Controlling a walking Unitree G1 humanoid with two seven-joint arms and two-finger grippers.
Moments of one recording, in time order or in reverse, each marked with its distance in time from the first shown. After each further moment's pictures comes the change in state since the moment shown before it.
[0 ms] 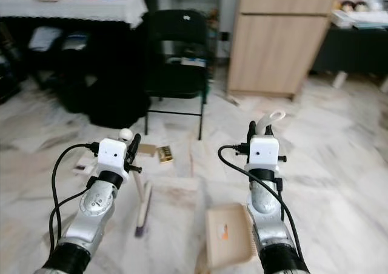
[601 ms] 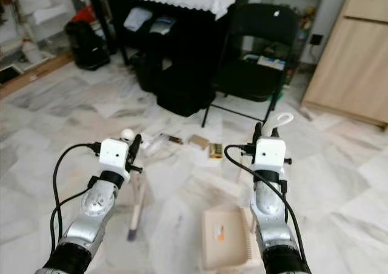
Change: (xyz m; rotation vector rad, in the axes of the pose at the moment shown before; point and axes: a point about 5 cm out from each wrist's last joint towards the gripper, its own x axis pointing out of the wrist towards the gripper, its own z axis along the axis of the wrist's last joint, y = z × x) left arm 0.000 -0.005 0.000 -0.016 0.000 -0.002; right arm -0.001 -0.006 -0.003 -0.012 0.010 -0.014
